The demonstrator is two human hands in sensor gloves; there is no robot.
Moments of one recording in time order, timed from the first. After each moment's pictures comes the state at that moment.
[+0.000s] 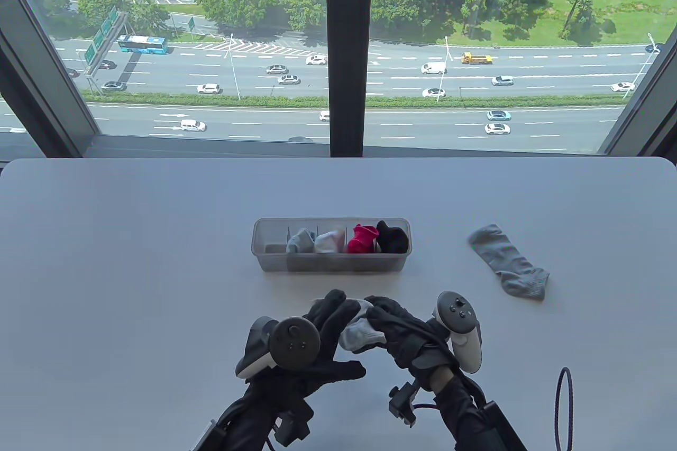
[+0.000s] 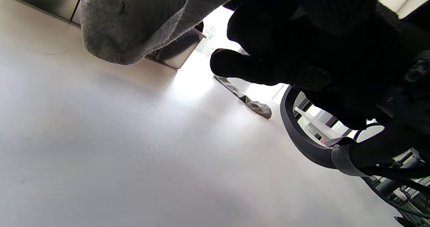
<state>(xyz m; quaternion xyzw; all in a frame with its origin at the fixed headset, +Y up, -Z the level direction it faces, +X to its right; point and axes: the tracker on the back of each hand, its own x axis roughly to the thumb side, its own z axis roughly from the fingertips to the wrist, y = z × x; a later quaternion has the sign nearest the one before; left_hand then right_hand) -0.108 -0.706 -0.276 -0.10 -0.30 0.27 0.91 0.112 -0.742 -0.305 0.12 0.20 0.70 0.68</state>
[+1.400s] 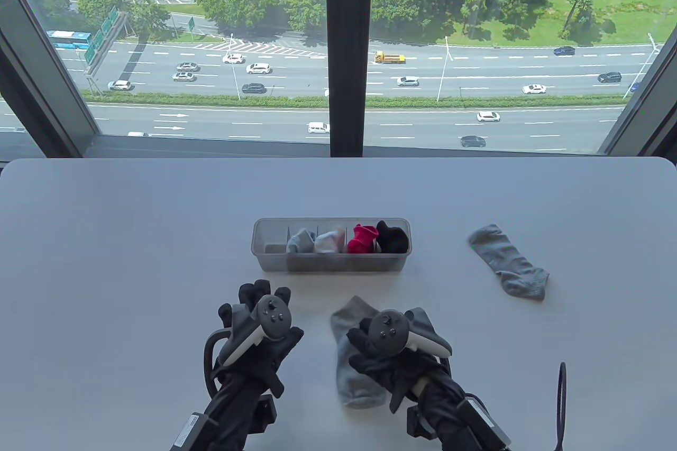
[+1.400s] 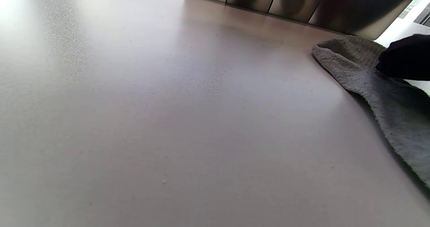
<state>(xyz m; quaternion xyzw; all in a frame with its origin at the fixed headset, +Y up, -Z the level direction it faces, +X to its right) -0.170 -0.736 -0.306 -0.22 -0.01 0.11 0.97 0.089 -0.761 -0.309 0.19 0.26 0.91 0.25</state>
